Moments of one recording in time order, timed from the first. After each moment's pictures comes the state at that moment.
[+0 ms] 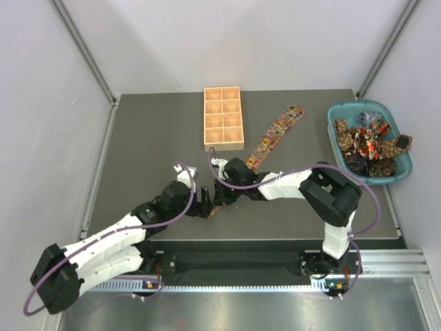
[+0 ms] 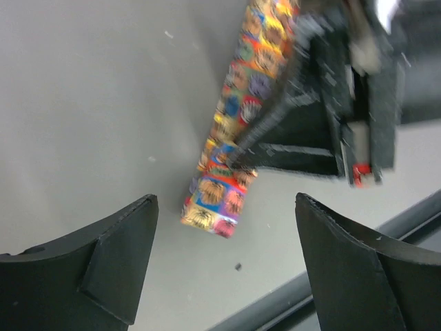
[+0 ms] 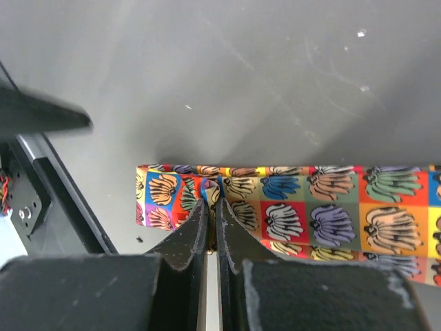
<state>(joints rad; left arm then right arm) -0.72 0.85 0.40 -0.17 -0.05 -0.52 0.90 1.85 0.96 0.12 -0.34 0.46</state>
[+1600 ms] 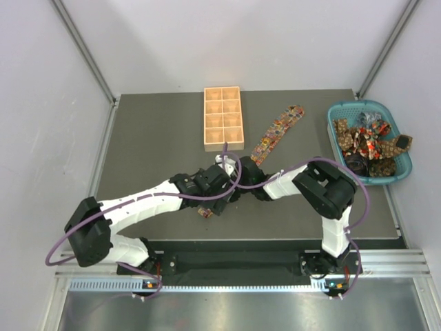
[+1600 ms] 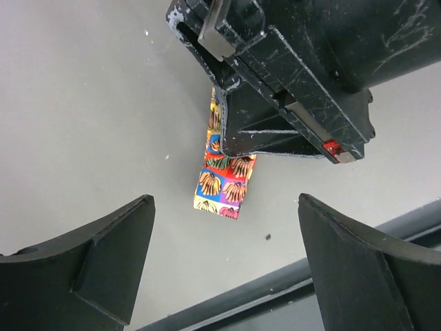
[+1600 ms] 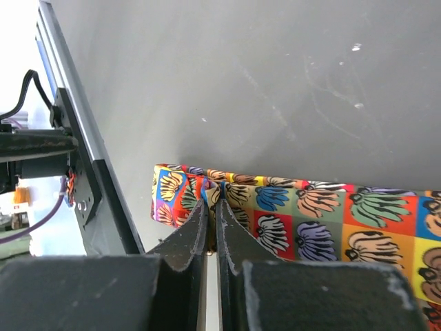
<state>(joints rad) -0.95 1.36 0.93 -0.65 -0.26 -0.29 0.80 1.93 0.87 0.43 -0.59 0.59</state>
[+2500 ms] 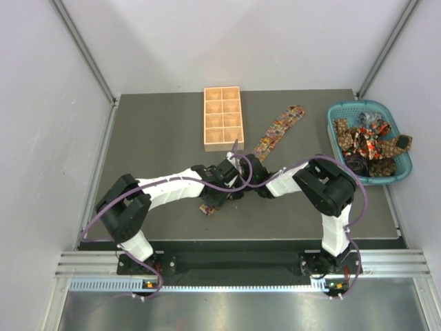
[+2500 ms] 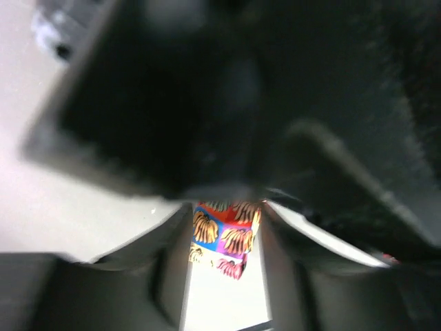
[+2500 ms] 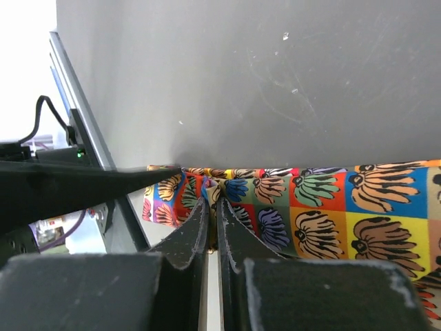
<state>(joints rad) -0.88 1.66 1.02 -0.63 -0.17 -0.18 0.76 1.94 0.86 0.43 -0.61 0.69</state>
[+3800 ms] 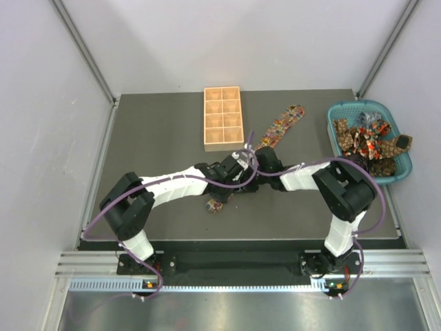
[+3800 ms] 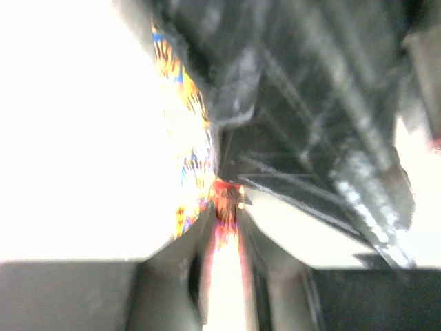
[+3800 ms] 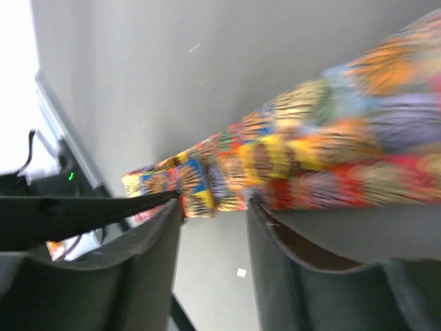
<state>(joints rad) -0.88 1.69 1.07 -0.55 -0.11 -0.21 0.64 1.82 0.82 0.28 -0.57 0.68</state>
